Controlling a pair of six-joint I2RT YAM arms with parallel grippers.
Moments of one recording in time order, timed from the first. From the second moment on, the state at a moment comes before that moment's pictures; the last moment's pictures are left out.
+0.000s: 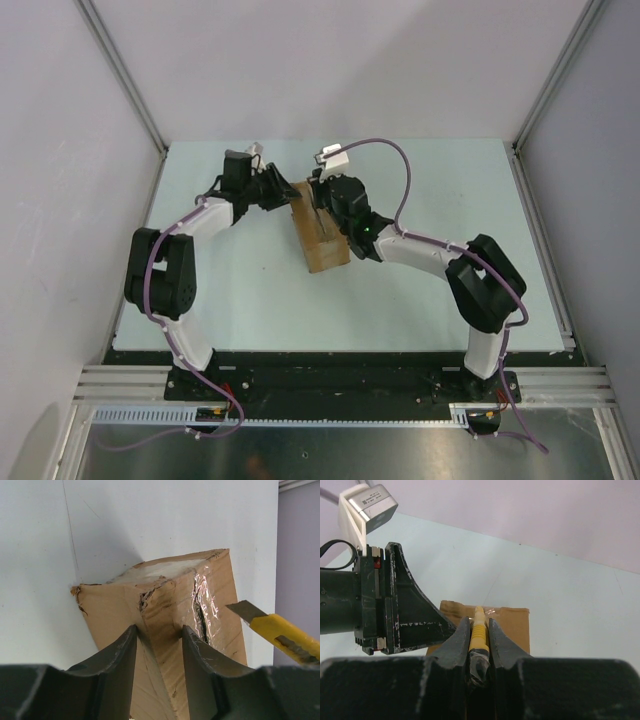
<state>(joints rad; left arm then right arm) -0.22 1.79 1.23 -0.04 0.40 -0.66 0.80 1.83 1.29 0.48 0.36 0.08</state>
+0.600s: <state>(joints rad) -0.21 1.80 1.23 -0.04 0.43 -0.67 0.80 1.91 1.33 0.51 0.39 0.08</state>
